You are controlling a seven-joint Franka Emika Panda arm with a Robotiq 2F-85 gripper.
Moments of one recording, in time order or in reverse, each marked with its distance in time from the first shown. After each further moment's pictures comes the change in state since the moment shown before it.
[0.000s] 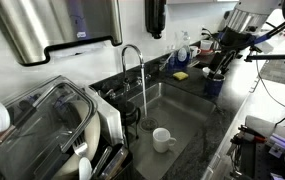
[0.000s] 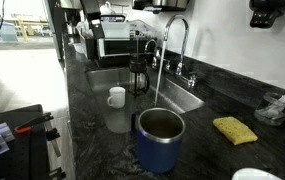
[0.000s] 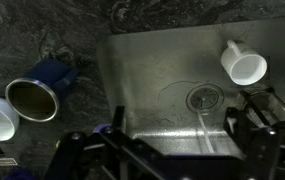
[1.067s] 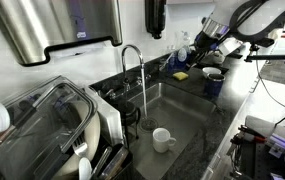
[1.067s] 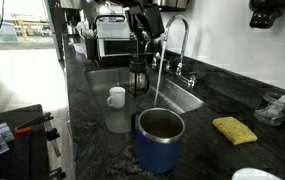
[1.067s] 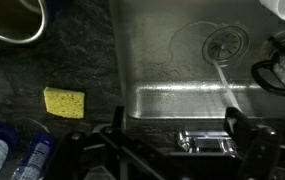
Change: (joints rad) arm -0.051 0.391 -0.146 0.150 -0.046 0.422 -0.197
